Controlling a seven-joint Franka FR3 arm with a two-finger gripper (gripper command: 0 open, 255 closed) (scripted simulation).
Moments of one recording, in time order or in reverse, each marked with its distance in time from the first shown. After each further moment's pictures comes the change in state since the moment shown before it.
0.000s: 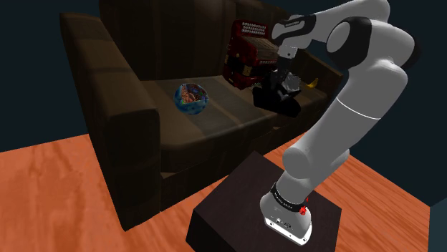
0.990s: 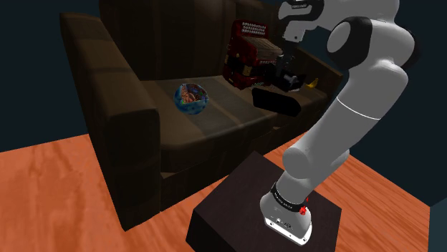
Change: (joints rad) arm 0.004 -0.003 0.004 0.192 0.001 -0.195 -0.005
